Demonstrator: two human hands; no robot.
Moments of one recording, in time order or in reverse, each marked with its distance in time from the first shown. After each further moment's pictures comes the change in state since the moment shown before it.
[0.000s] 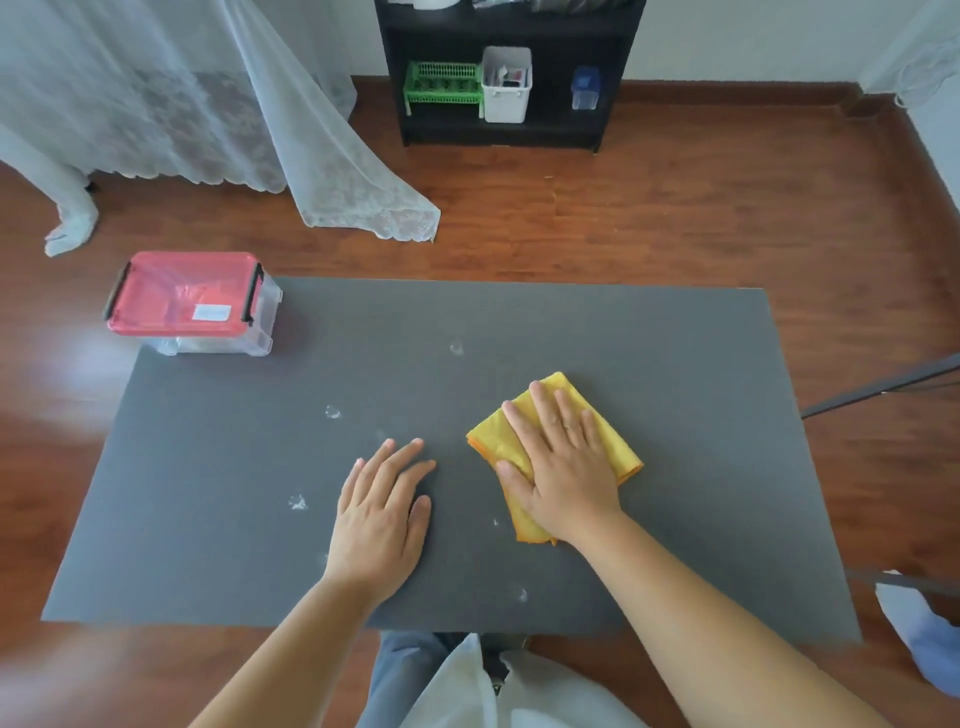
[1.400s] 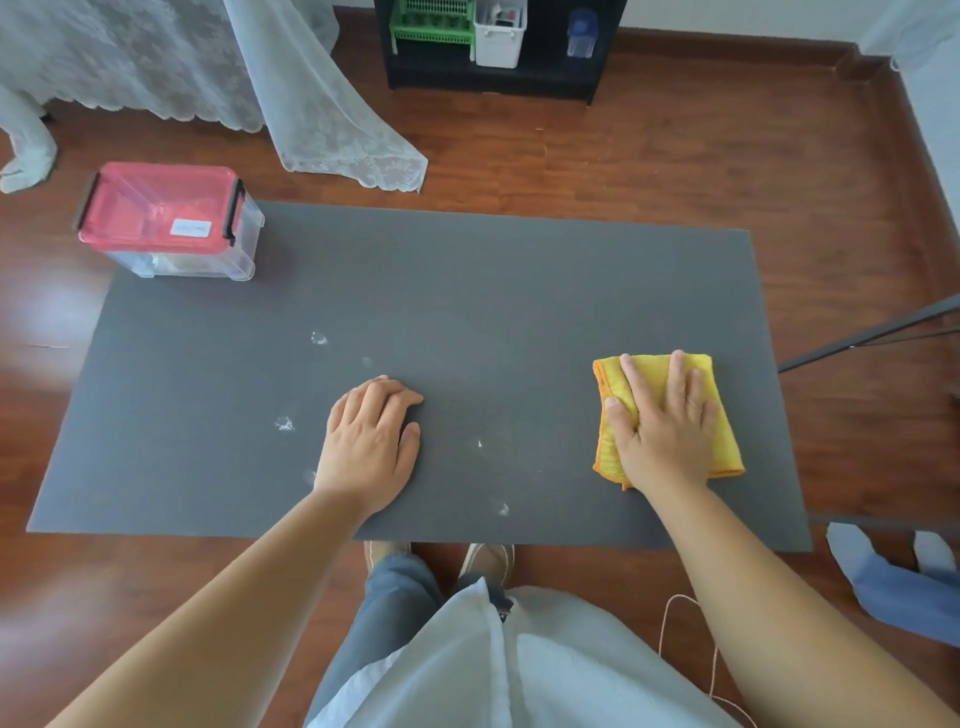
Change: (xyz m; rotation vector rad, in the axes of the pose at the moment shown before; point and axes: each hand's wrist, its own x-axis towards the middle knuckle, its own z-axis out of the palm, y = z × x) left_hand -0.003 -0.006 0.013 0.043 0.077 0.035; right_hand -0.067 0.082 -0.007 0.023 0.123 0.480
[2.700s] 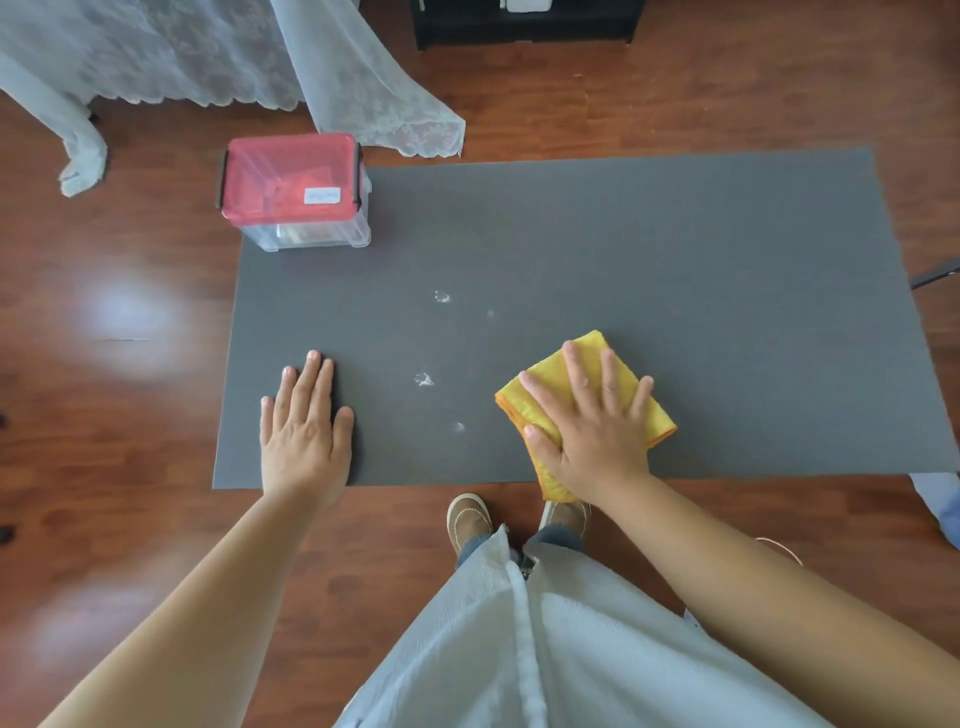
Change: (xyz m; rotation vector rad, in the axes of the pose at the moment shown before) left_hand -0.075 -0.184 -0.072 0.108 -0.159 -0.350; right_hand -0.108 -0.185 0.043 -0.076 -0.054 -0.421
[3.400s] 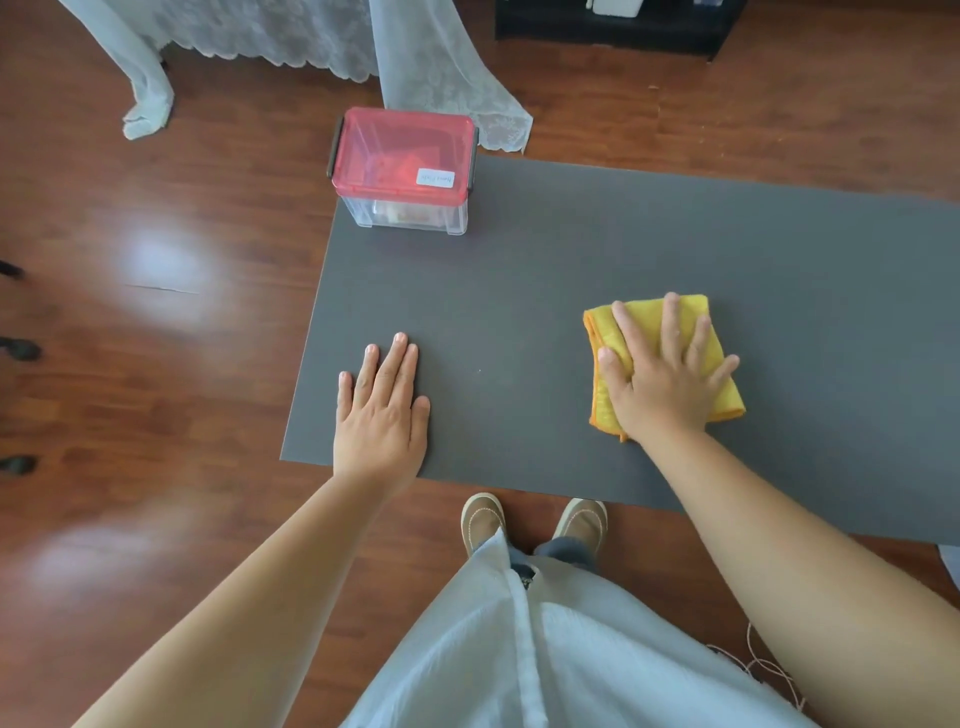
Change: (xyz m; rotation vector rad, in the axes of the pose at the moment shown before) left_hand 0.001 0.000 0.000 0.000 -0.008 0.068; right_hand 0.082 -0.018 -0.013 0.047 0.006 0.303
